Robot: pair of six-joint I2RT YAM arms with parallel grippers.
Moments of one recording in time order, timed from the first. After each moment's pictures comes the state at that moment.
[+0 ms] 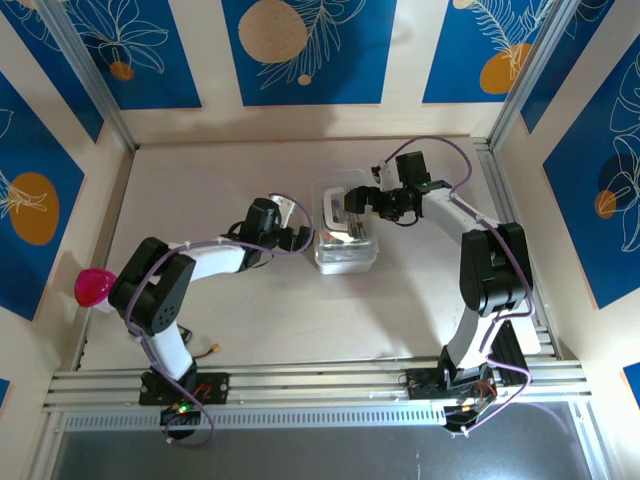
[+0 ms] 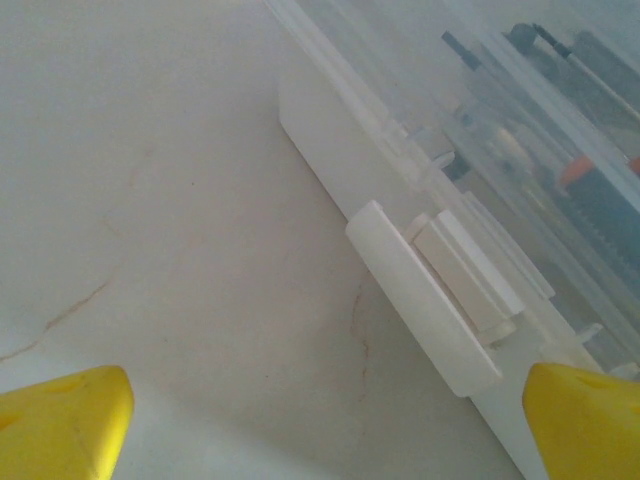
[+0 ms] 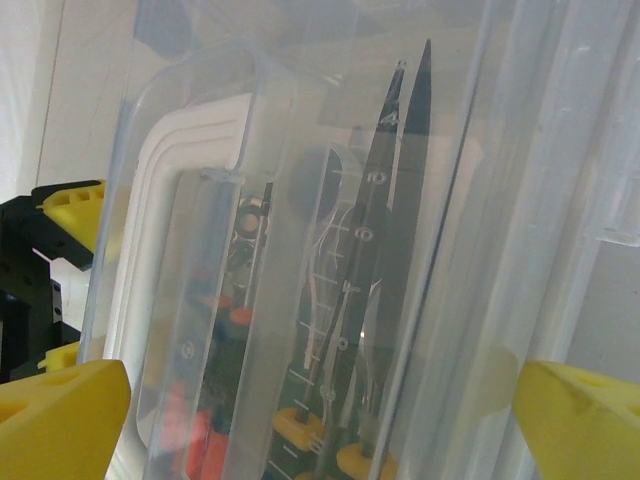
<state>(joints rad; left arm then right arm) -0.54 1.75 0.89 0.23 0.07 -0.14 0.23 1.79 1.27 -0.43 -0.62 0.29</state>
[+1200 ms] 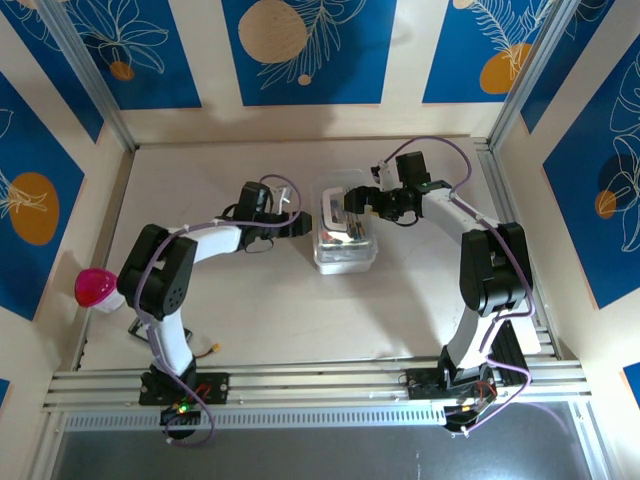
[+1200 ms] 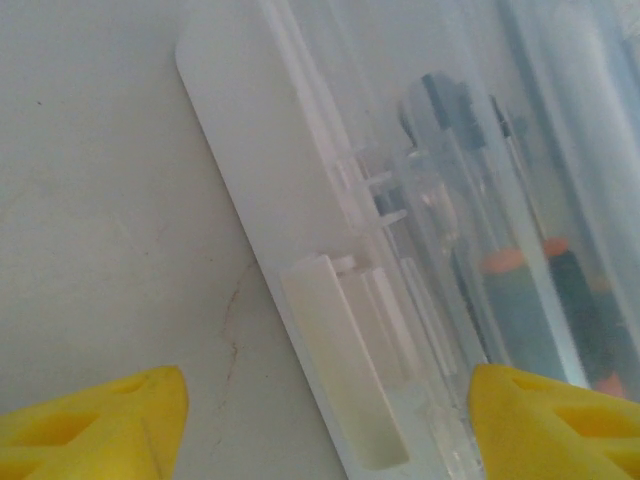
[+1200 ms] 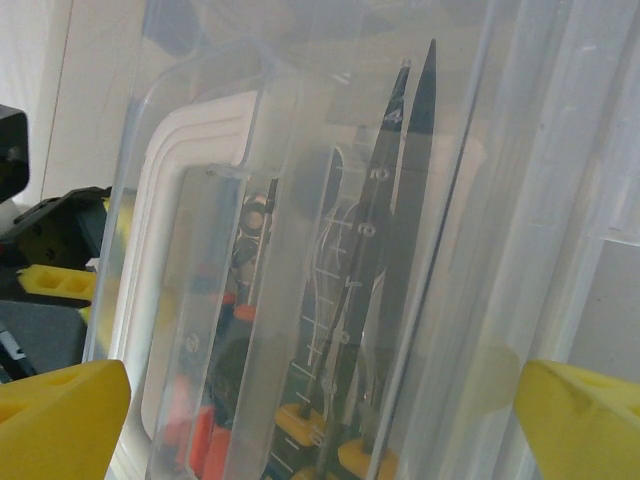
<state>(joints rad) -0.42 1.86 1.06 0.09 0.50 -0.46 0.23 1.79 1.27 -0.43 -0.63 0.29</state>
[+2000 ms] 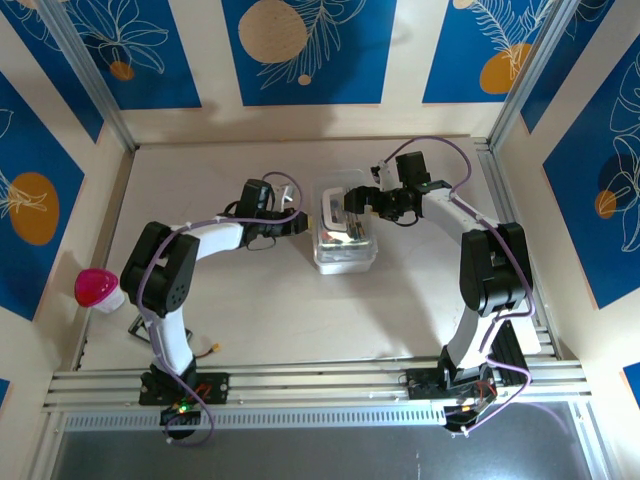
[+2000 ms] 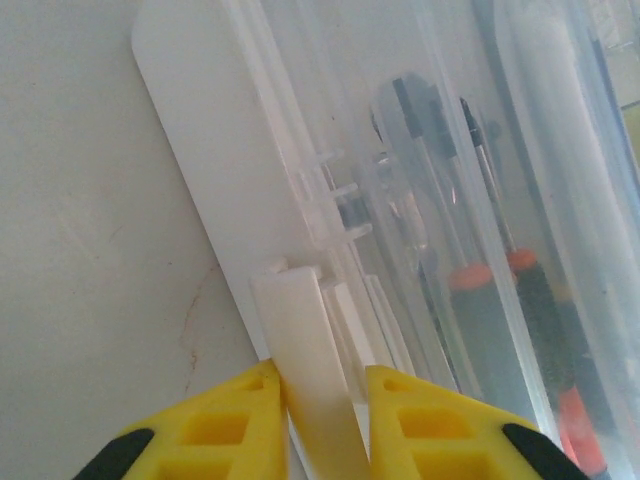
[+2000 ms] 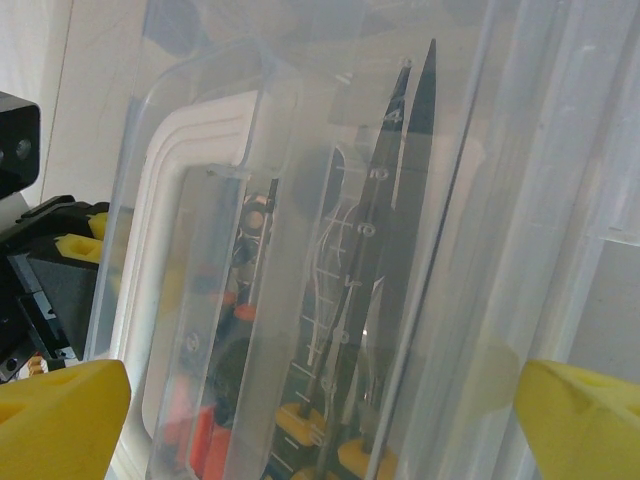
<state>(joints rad) -0.42 1.89 1.10 0.08 0.55 -0.50 0.23 1.79 1.27 -0.43 -0.63 0.29</state>
